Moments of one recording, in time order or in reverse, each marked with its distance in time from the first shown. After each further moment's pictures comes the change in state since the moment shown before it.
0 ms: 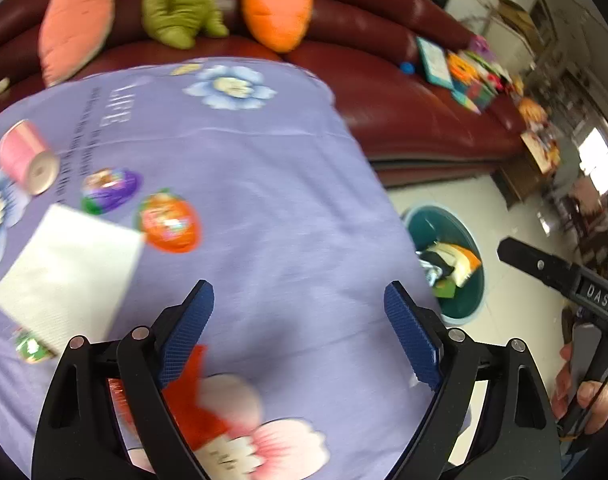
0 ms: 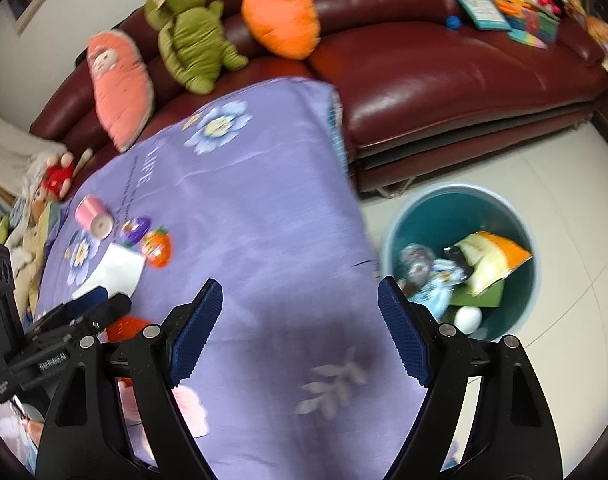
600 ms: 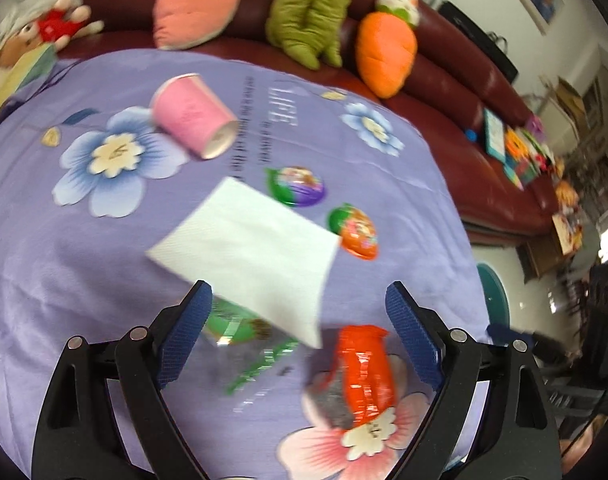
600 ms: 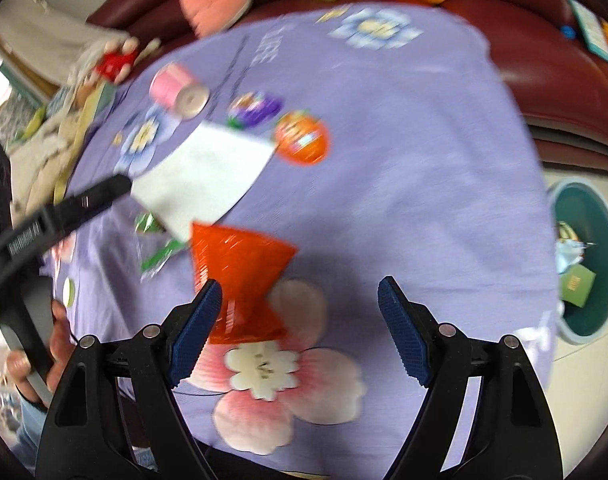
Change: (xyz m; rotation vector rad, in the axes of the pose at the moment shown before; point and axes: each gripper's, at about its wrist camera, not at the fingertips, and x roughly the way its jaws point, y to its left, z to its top) left arm -0.071 0.165 -0.026 -0.262 -0.103 0.073; right arm 0.072 0.160 -0.063 -0.257 0.266 0.121
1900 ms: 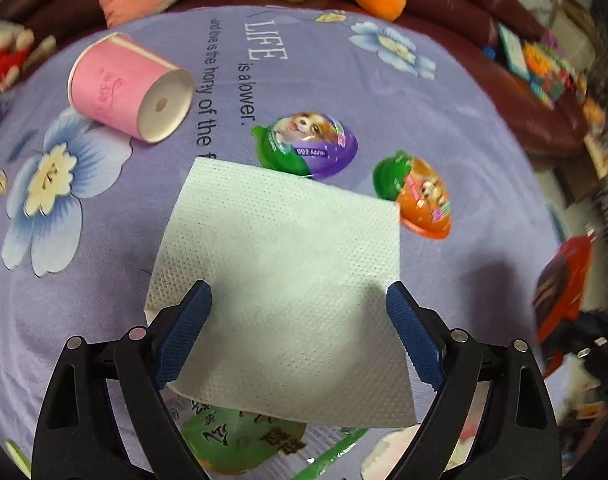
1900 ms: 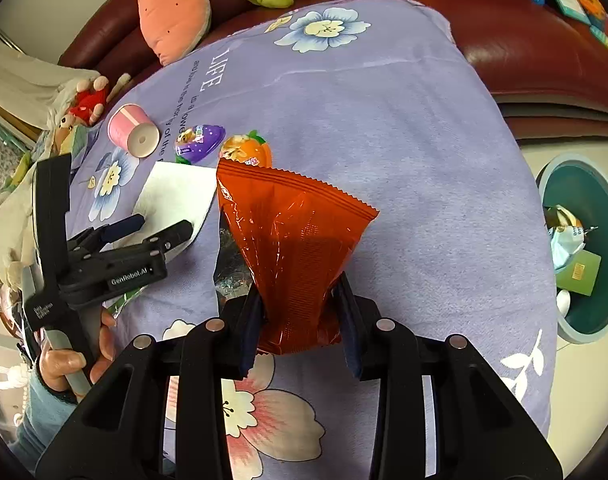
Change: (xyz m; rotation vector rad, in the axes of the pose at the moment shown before) left arm 0.109 -0.021 0.013 0.252 0.194 0.153; right arm 0.004 -0.068 0.023 0.155 -0.077 0.000
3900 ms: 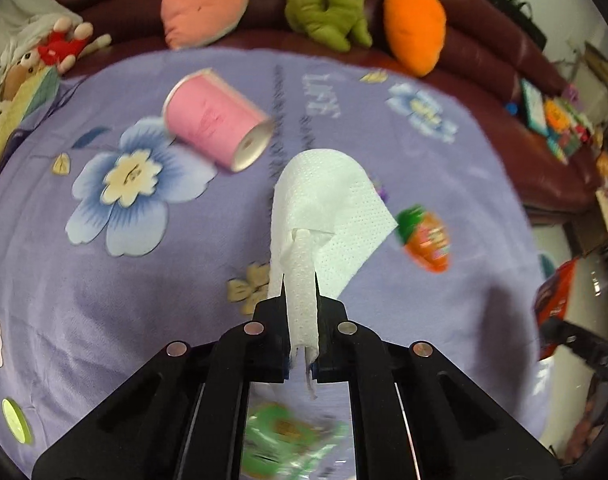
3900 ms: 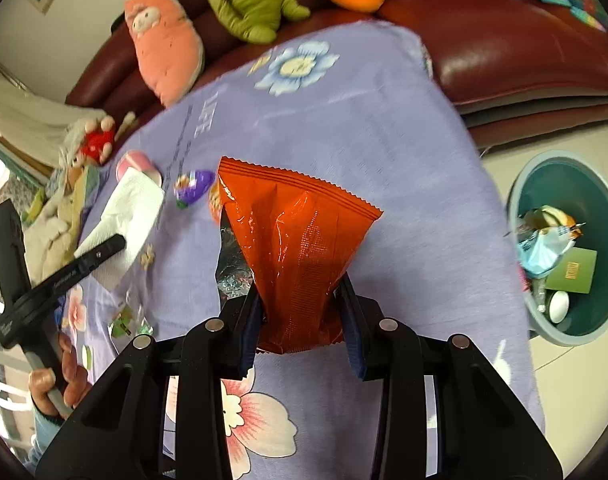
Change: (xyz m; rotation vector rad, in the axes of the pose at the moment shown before) left arm -0.065 0.028 -0.006 -0.163 -0.133 0.010; right arm -0.038 -0.043 0.005 0.082 -0.110 0.064
